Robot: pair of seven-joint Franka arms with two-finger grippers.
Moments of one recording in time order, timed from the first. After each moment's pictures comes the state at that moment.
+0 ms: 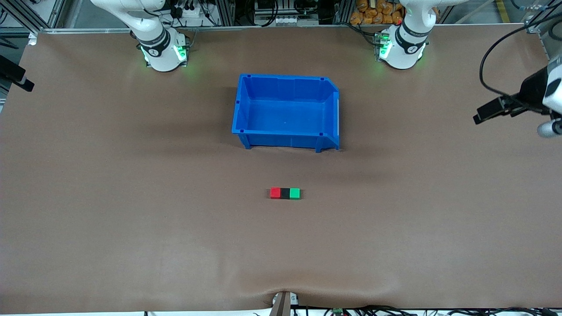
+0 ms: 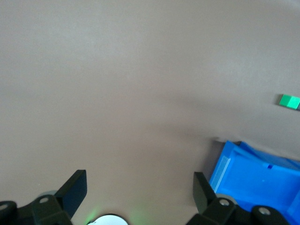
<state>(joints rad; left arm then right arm) 0.05 -0.02 -0.10 -1.59 -0.02 1.53 -0.24 -0.06 -0.10 -0.08 -1.52 0.03 1.40 -0.01</state>
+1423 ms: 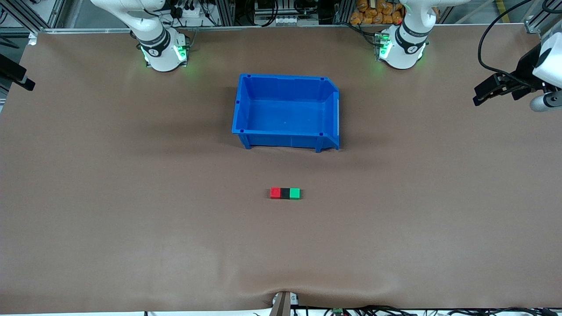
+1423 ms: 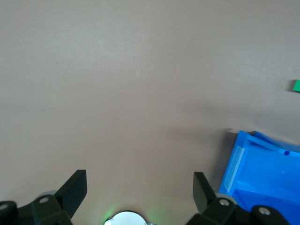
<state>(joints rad) 0.00 -0.09 -0.09 -1.63 0.05 1.52 -0.22 -0.06 -0.10 -0.08 -1.52 0.03 1.39 -0.01</state>
